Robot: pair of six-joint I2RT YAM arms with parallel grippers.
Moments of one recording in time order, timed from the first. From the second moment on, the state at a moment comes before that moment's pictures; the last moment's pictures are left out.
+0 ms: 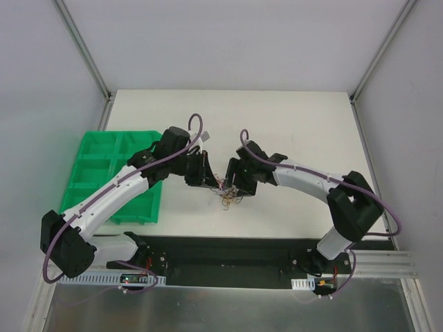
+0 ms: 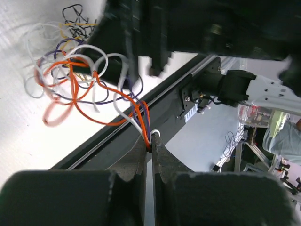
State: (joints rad) left arm -0.62 1.22 1.04 -0.62 0.53 -0.70; right arm 0.78 1.58 1.02 -0.43 -0.23 0.95
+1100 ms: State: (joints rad) left arm -0.64 1.03 1.11 -0.75 0.05 -0.73; right arm 0.02 1.16 0.96 -1.13 0.41 0.57
